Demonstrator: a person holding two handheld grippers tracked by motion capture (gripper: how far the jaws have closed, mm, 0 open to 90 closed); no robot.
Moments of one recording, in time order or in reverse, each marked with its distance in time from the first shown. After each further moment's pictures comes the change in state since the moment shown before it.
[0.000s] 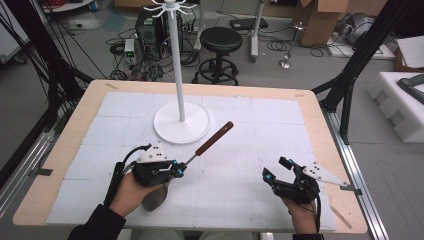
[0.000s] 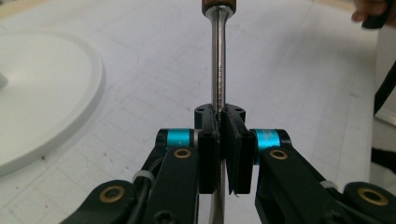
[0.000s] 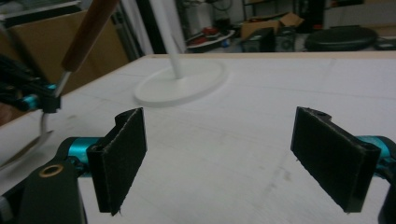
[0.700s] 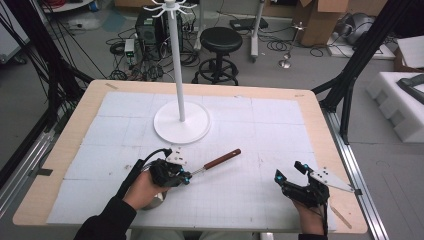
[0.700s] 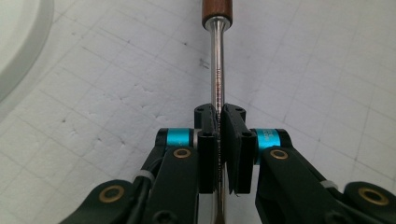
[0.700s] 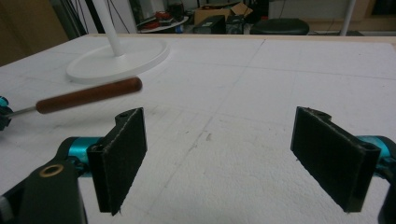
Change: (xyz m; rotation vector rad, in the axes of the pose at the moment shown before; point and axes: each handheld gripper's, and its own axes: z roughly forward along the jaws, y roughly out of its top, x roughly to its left) left arm 0.009 -0.015 0.056 0.335 -0.022 0.043; right arm -0.028 -0.018 -0.020 0.051 -0.217 -0.048
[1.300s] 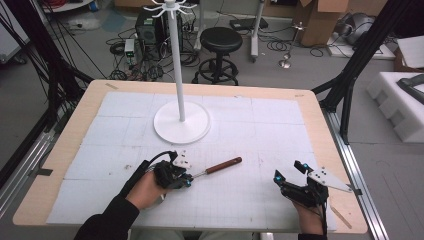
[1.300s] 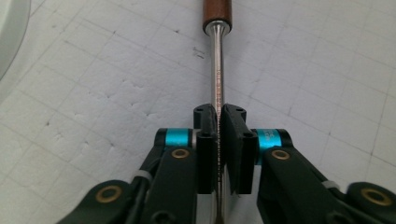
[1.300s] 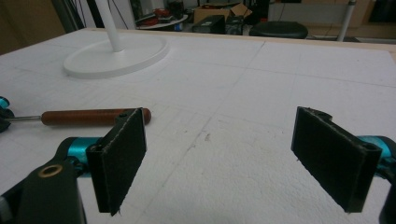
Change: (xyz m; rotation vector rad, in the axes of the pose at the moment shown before) left arm -0.005 0.002 0.013 0.072 0.009 0.065; right arm 0.003 0.001 0.001 0.005 -0.006 -0.039
